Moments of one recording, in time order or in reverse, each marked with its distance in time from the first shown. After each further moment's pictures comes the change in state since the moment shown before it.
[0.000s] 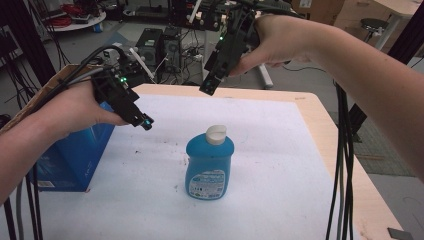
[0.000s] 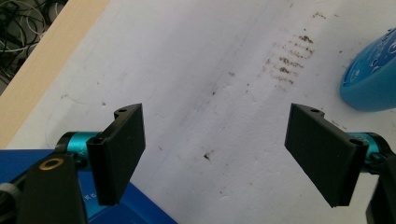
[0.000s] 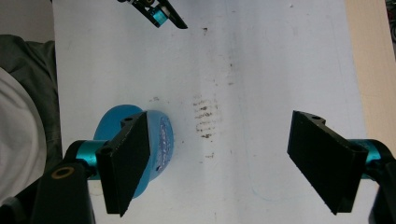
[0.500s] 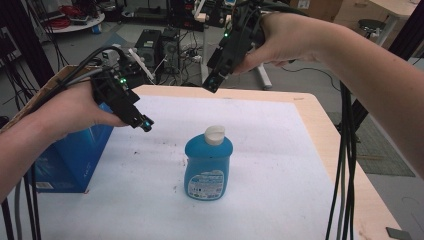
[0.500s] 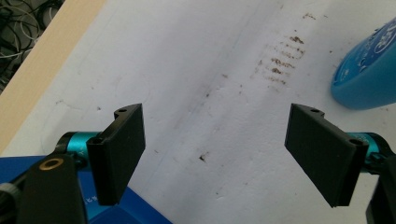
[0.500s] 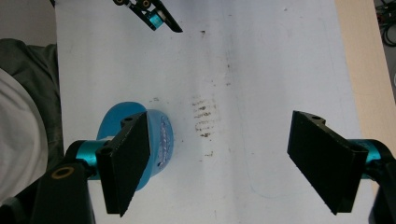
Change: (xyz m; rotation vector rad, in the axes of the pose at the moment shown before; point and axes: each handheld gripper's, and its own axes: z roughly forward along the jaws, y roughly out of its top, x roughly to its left) left arm -0.004 0.001 0.000 -0.021 -0.022 0.002; right arm 0.002 -0.007 -0.011 -0.026 -0.012 0.006
